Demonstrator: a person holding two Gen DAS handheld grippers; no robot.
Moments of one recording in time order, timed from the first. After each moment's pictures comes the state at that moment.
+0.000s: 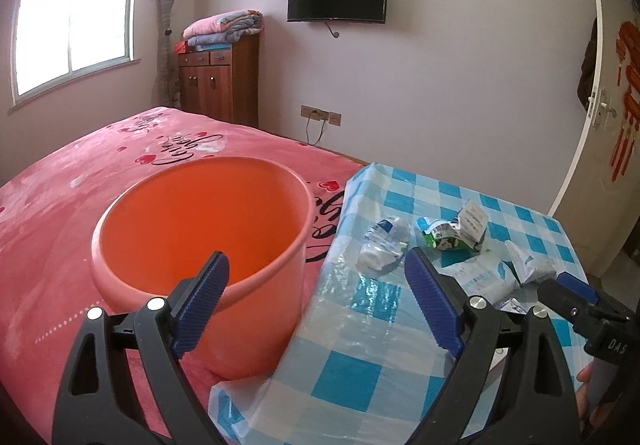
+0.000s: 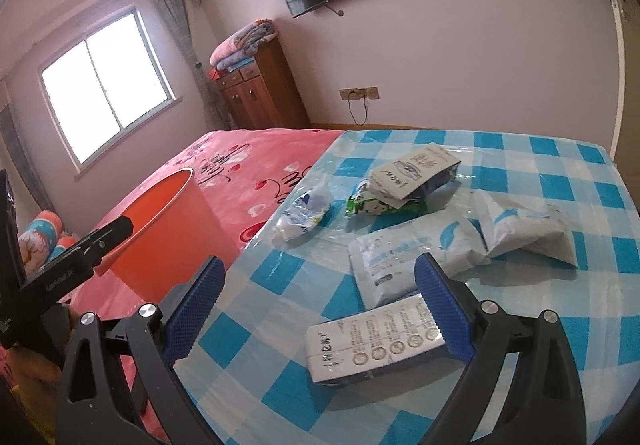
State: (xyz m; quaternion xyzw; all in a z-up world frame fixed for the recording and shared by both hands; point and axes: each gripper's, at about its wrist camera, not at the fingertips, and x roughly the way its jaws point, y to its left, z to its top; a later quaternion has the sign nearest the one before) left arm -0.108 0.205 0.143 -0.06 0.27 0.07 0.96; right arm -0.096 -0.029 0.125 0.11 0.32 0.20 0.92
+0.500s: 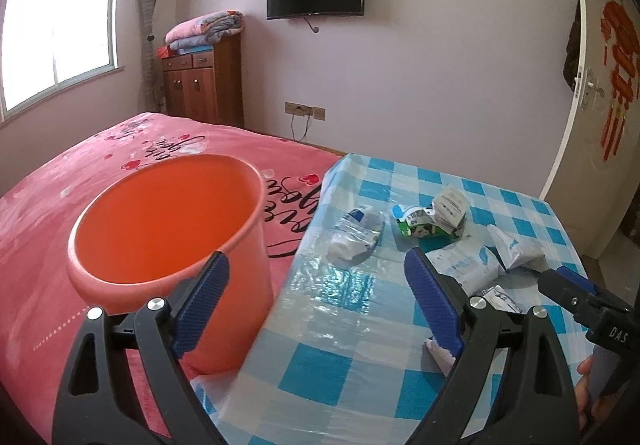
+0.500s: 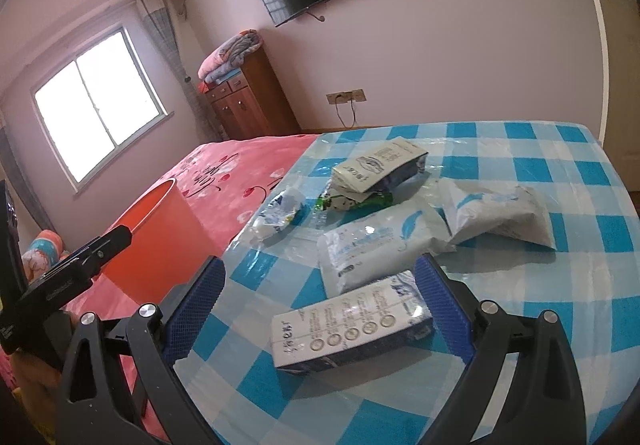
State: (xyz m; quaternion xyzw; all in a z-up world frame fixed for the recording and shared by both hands) left arm -0.104 0.166 0.138 -0.03 0.28 0.05 0.96; right arm -0.104 -0.071 0.113 0.14 0.32 0.19 0.92
